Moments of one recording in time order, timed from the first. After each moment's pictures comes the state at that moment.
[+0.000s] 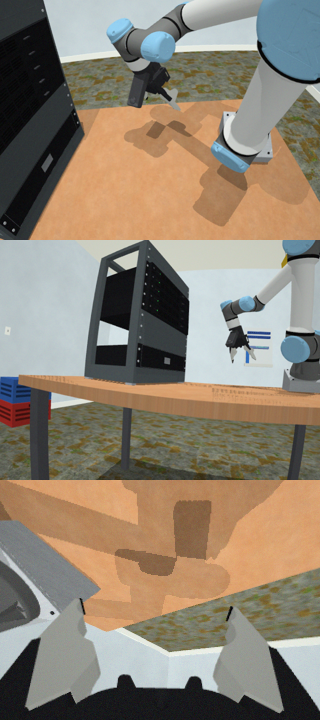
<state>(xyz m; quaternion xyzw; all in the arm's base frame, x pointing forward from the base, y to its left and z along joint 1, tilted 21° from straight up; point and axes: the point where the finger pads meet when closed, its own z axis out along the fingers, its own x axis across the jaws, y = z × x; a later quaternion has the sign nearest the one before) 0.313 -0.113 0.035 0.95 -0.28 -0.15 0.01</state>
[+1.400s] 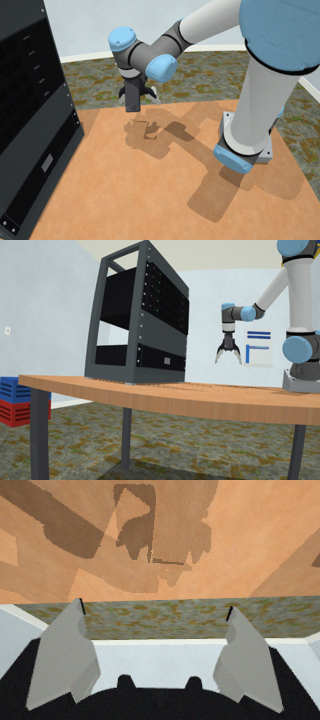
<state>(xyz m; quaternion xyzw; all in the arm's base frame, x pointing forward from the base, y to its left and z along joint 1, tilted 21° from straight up) 0.402 -0.134 0.012 1.00 -0.02 0.01 0.04</state>
